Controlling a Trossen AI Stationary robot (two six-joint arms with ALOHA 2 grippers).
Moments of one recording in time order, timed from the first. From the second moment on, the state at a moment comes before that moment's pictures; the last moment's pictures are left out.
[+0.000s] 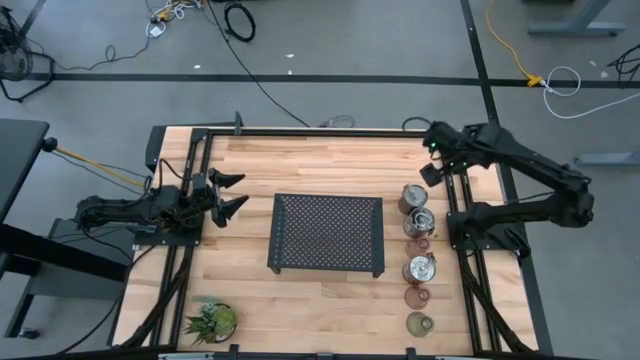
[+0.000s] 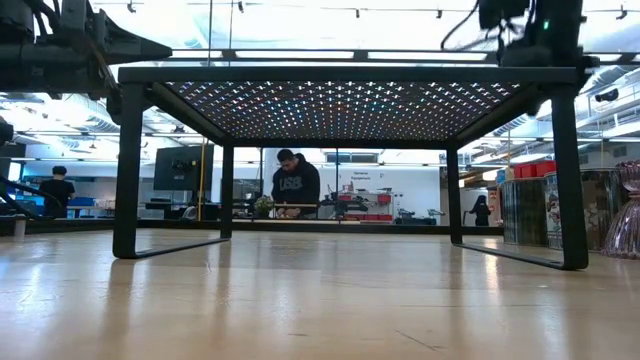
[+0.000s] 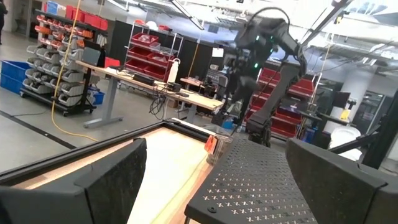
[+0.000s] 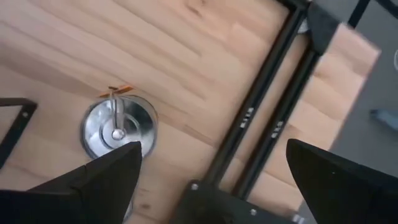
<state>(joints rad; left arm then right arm) -0.03 0.01 0.01 0.18 -0.38 -0.25 -0.53 1.09 1.15 -1.48 0.28 0.50</state>
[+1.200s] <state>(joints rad) -0.03 0.01 0.01 0.18 -0.38 -0.30 -0.53 1.09 0.83 -1.06 0.01 0.62</state>
